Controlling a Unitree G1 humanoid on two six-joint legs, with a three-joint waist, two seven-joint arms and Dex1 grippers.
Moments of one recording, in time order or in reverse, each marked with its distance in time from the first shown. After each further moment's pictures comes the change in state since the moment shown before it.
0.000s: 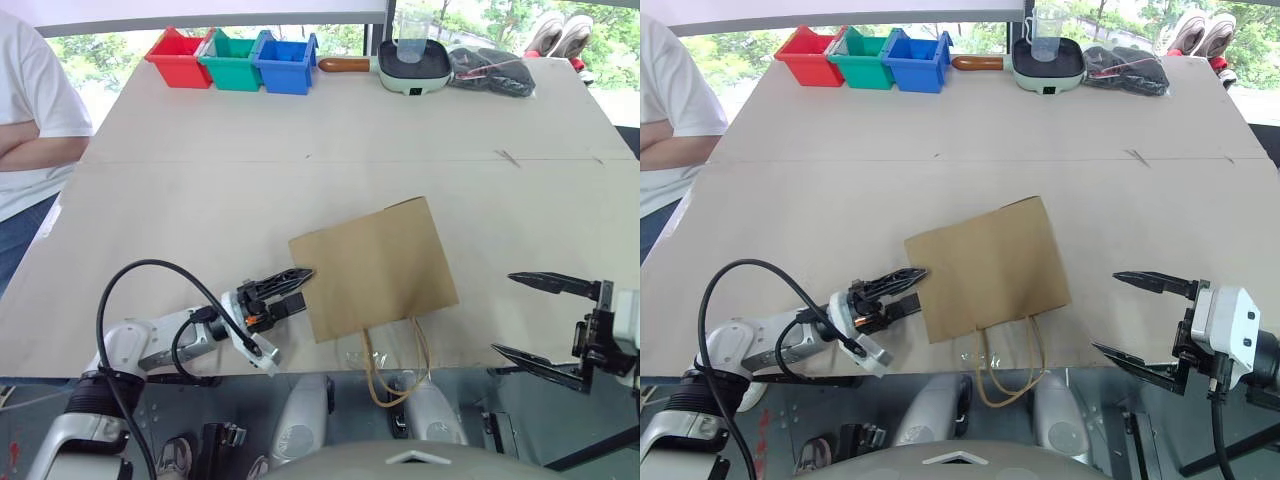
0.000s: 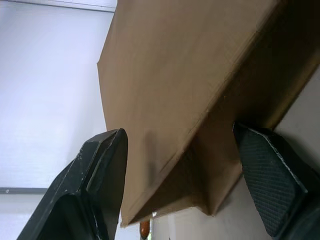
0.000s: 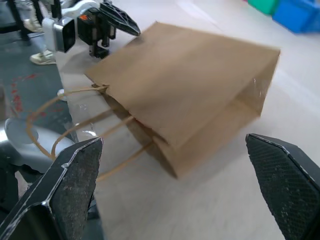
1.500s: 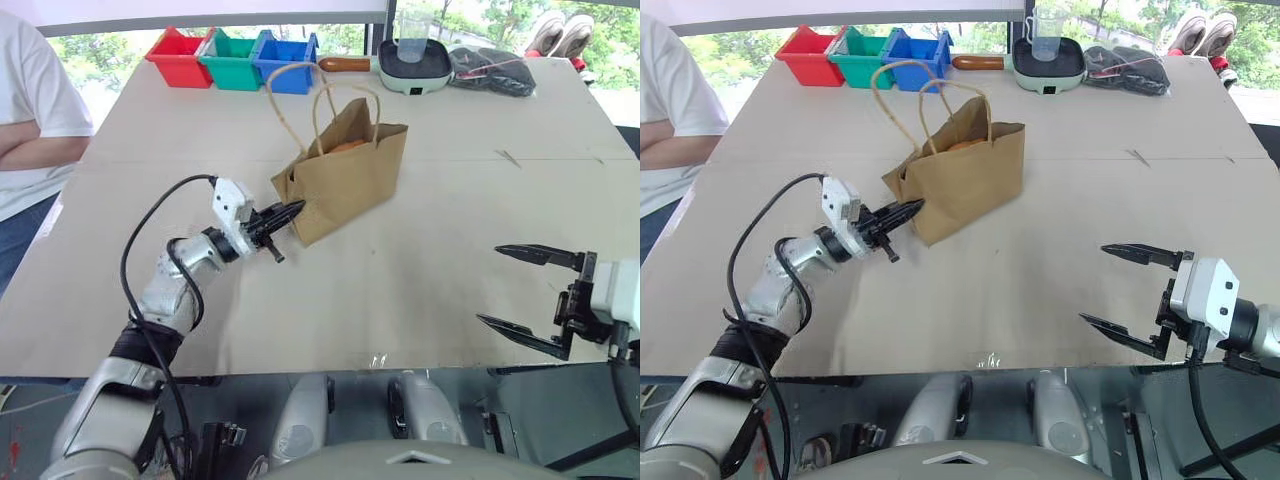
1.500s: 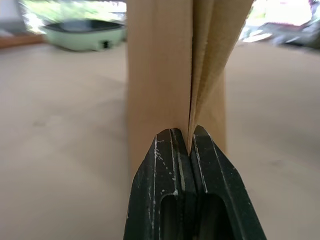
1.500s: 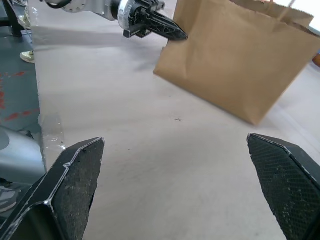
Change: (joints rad) left arm -0.295 -0.137 -0.138 0.080 -1.981 1.153 -1.367; right arm -0.159 -0.001 0.115 0.045 -0.061 0.009 -0.067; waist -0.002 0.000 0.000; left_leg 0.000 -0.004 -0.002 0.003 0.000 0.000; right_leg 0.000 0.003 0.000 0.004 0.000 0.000
